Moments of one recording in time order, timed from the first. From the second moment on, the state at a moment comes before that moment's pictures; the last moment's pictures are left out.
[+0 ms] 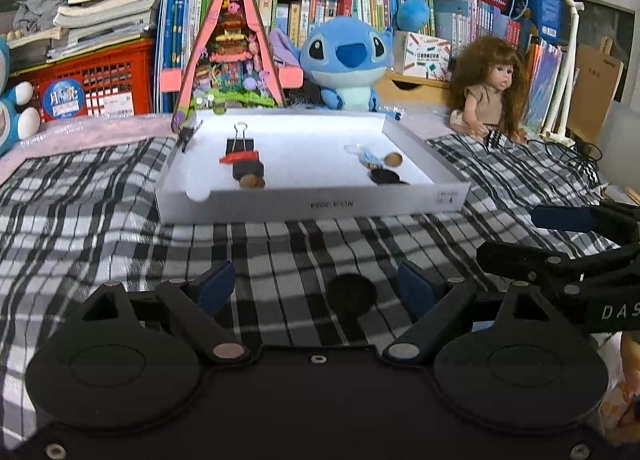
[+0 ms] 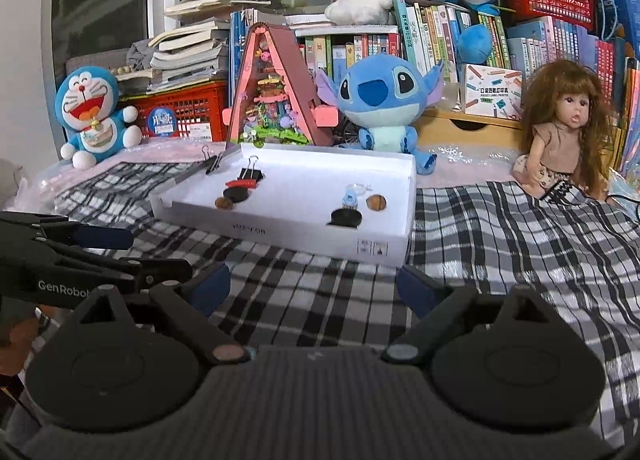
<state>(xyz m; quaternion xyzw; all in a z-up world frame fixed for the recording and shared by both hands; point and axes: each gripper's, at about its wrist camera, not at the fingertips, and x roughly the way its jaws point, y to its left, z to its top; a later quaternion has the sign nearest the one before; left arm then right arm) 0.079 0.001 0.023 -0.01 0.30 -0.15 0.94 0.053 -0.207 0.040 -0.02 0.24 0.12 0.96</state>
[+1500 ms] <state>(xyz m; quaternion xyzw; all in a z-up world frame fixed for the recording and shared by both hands) 0.085 -0.033 0.003 0.04 0.33 -0.17 0.93 0.031 -0.205 0.003 -0.10 0.27 0.08 0.95</state>
